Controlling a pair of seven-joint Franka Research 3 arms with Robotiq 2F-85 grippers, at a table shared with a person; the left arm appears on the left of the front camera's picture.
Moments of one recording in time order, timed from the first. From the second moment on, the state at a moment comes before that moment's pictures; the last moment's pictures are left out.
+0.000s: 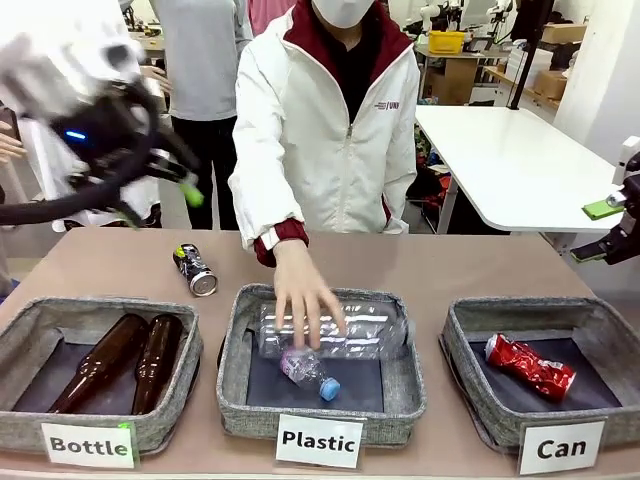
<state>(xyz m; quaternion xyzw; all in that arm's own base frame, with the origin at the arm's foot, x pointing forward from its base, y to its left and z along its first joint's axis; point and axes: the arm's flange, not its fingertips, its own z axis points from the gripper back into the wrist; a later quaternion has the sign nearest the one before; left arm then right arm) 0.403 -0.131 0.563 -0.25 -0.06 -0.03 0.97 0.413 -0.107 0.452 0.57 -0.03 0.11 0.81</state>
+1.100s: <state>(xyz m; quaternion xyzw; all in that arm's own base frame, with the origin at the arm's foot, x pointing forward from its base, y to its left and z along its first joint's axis) 0.405 0.002 0.540 -0.42 -0.03 0.02 0.91 0.413 -0.107 0.452 0.57 -0.03 0.11 0.81</state>
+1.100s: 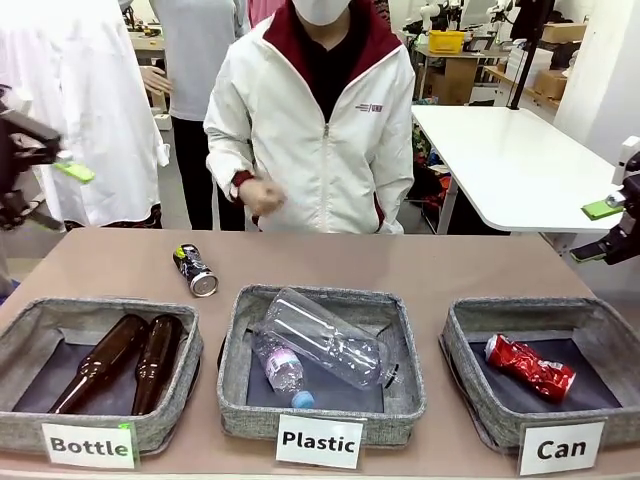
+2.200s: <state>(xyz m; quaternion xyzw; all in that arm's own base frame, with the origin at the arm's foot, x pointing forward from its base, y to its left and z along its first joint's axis) 0.451 -0.170 0.518 0.01 -0.12 0.35 0.93 0.413 -0.107 0.453 0.57 -0.03 0.11 0.81</state>
